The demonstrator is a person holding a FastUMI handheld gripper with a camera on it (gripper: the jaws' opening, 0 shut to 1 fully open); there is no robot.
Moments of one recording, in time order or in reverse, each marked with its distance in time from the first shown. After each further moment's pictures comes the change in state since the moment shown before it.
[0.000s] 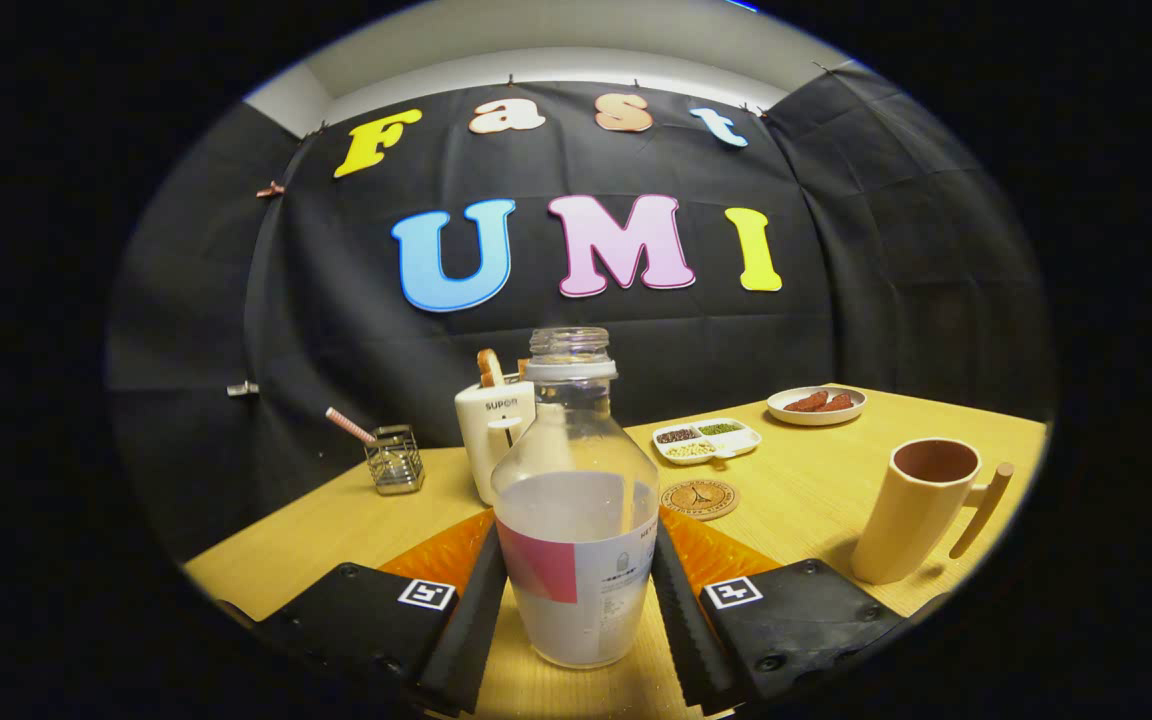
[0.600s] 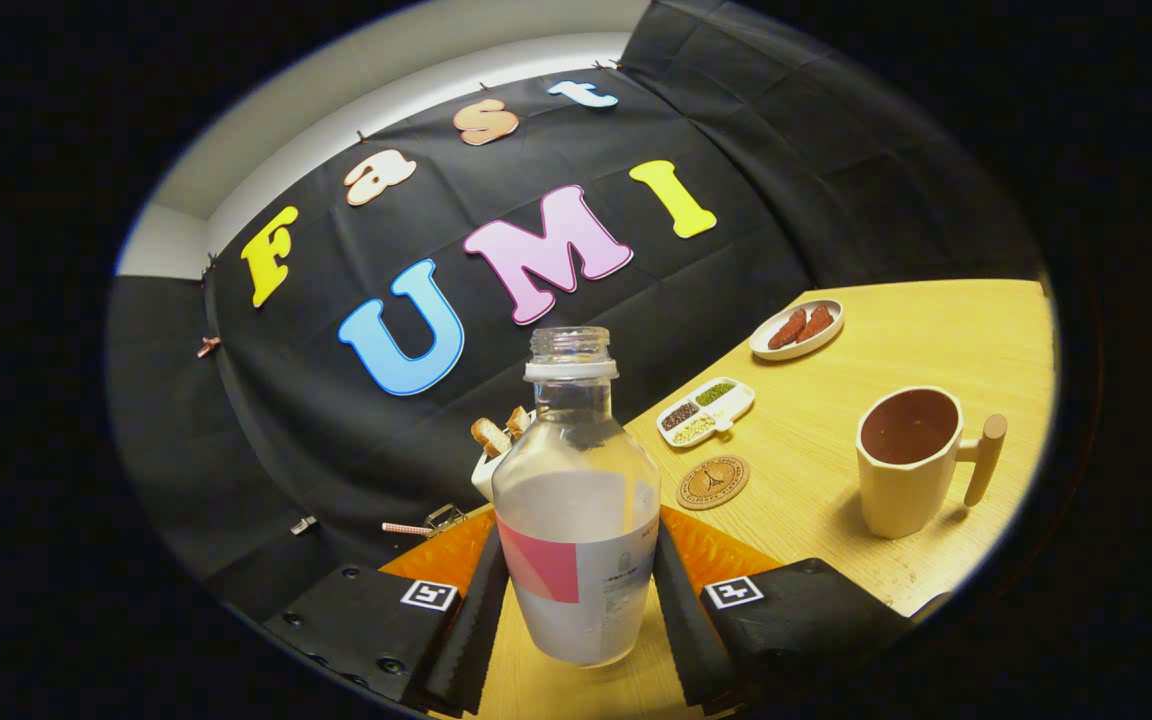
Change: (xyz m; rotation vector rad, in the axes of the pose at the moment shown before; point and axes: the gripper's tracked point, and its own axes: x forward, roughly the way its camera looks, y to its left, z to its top) arm -0.012 -0.029 0.054 0.453 0.086 -0.014
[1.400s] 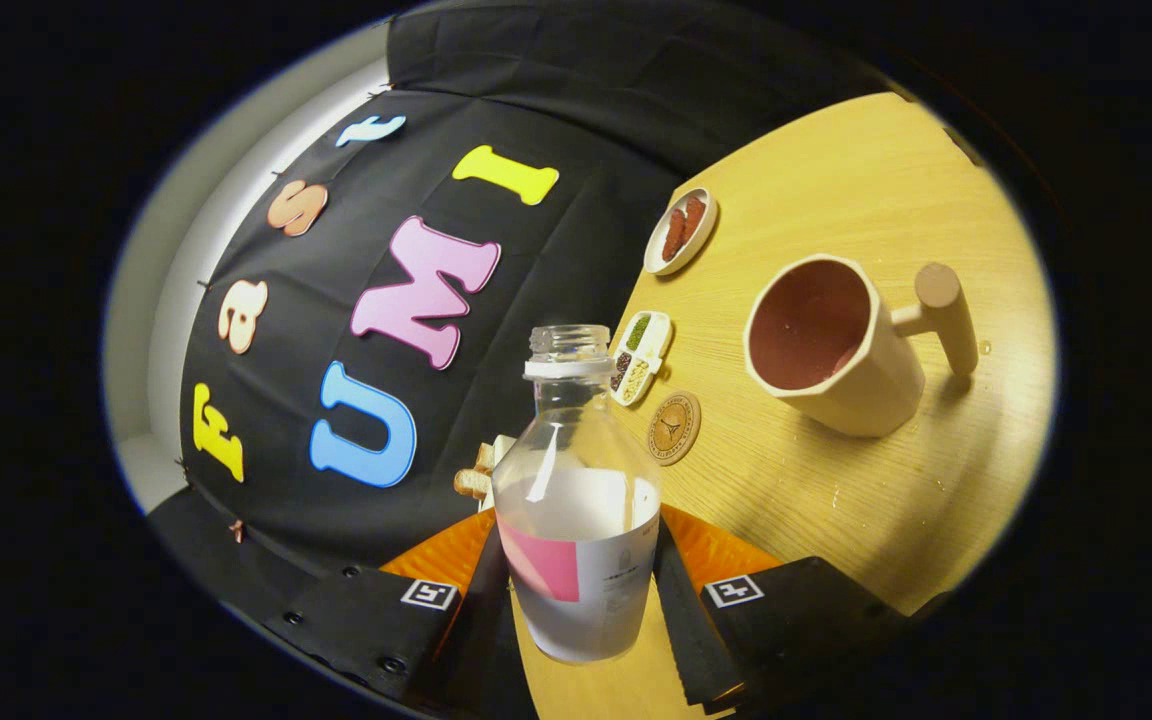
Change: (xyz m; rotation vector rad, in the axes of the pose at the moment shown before) arm 0.003 -0.065 0.015 0.572 0.076 -0.123
